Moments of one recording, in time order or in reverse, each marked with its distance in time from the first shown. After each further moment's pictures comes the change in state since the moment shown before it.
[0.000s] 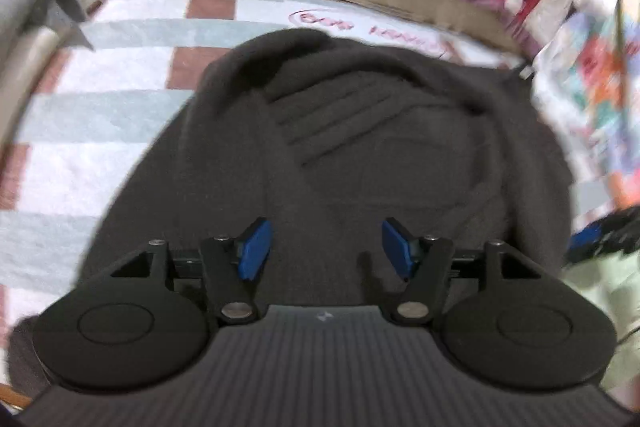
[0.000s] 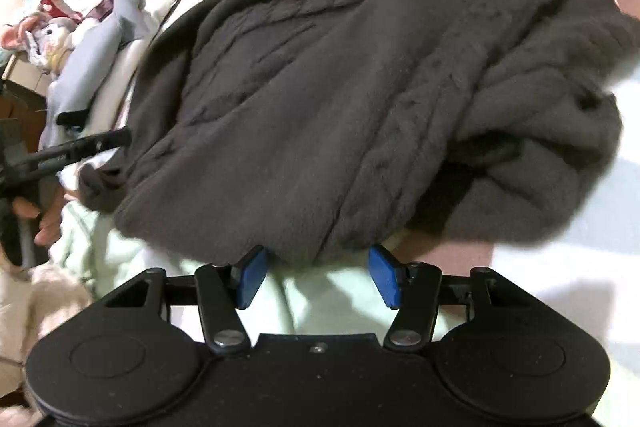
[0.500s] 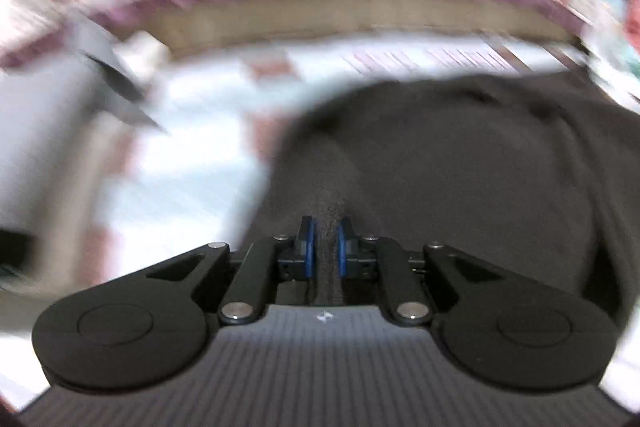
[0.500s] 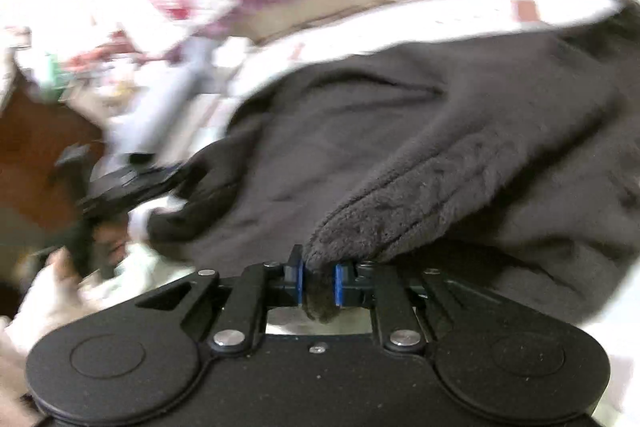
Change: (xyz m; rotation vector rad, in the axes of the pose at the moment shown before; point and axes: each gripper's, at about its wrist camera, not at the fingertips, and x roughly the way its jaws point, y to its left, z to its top) left arm -0.023 0.016 0.020 0.139 -0.176 0.279; right arm -0.038 0.031 0.016 -0.143 -0.183 0.222
